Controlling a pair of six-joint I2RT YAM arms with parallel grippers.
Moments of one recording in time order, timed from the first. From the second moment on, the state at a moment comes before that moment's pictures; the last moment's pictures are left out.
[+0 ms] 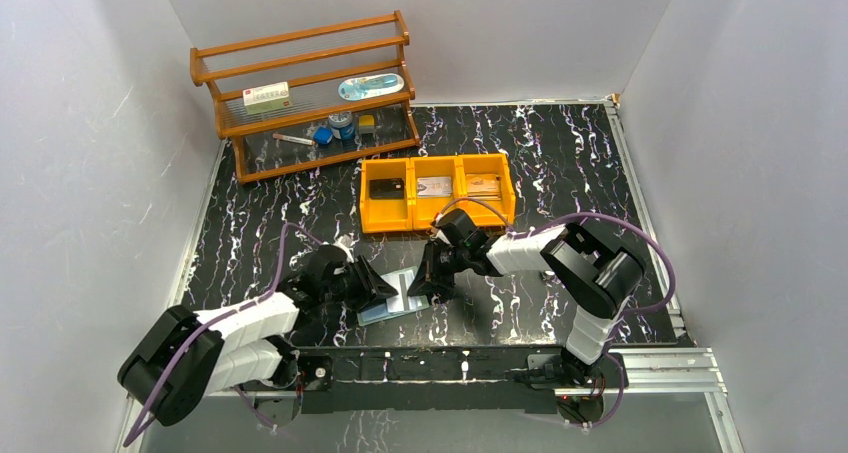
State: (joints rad) left arm -0.62 1.10 0.22 0.13 0.27 -1.13; right arm 0.84 1.76 0.77 0.11 -0.55 1.03
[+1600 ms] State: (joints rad) left arm -0.62 1.01 0.21 0.02 0.26 -1.09; right arm 0.93 1.76 0.96 -0.13 -0.38 0.83
